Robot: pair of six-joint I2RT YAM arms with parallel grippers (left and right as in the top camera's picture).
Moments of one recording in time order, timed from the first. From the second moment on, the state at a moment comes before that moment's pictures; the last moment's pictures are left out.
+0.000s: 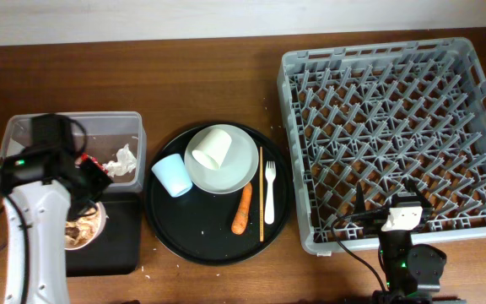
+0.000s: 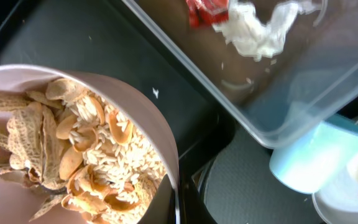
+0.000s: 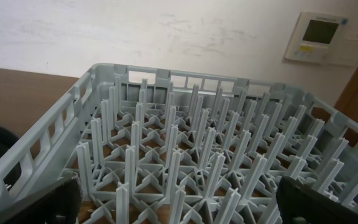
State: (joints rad) left arm 0.22 1.38 1.23 -1.24 -0.08 -0.56; right arm -0.10 0.01 0.01 -0.07 -0.07 -0.13
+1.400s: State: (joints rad) left arm 1.02 1.37 0.92 -0.98 0.95 0.10; right arm -0.10 0.01 0.01 -0.07 -0.07 -0.13
